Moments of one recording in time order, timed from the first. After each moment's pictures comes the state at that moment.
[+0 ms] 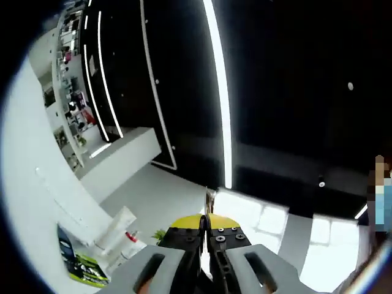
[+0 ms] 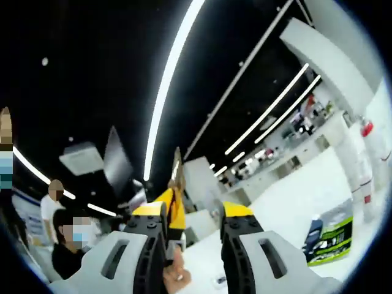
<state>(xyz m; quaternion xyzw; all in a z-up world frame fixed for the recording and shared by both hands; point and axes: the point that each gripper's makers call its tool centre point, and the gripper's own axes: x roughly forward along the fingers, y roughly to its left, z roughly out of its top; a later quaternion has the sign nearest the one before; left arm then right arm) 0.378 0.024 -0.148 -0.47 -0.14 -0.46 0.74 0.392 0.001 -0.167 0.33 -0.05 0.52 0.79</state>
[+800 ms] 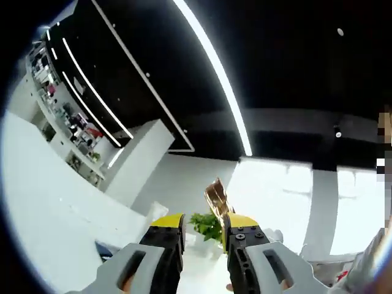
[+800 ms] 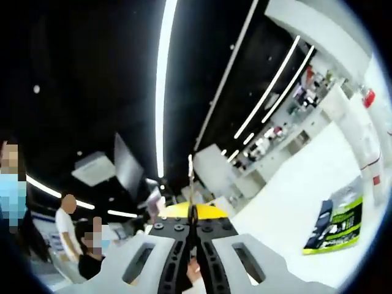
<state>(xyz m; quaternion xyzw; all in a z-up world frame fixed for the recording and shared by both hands) 0.401 0.033 -0.183 -0.34 -0.10 -0.41 0.84 0.392 -0.002 -0.176 0.32 0.02 0.56 0.76</state>
